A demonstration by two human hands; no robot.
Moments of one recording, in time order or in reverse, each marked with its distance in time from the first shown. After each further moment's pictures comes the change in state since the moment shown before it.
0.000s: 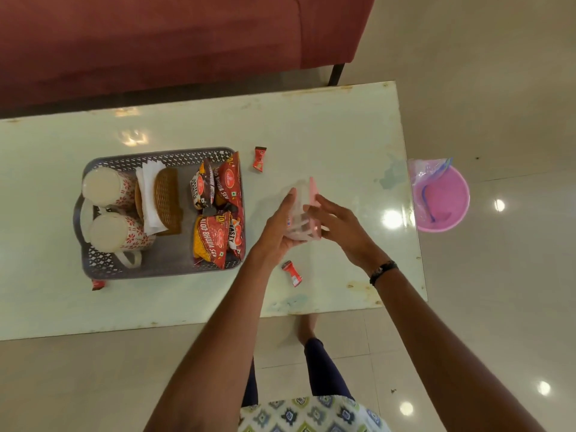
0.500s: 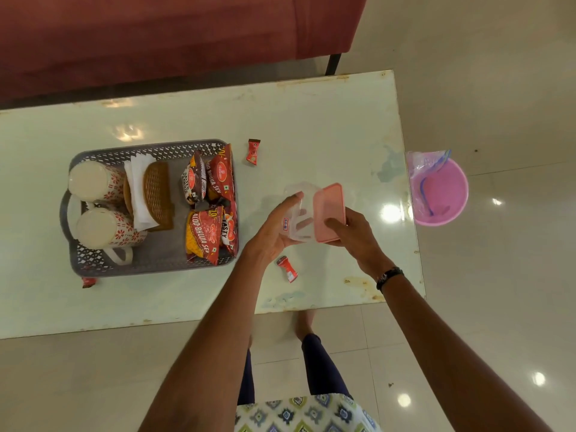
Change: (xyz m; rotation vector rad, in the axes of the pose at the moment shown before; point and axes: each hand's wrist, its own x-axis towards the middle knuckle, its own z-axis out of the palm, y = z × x) left_hand 0.018 -0.011 -0.008 0.107 -0.036 -0.082; right_hand -0.008 0.032 -0.020 -0.034 0.176 -0.014
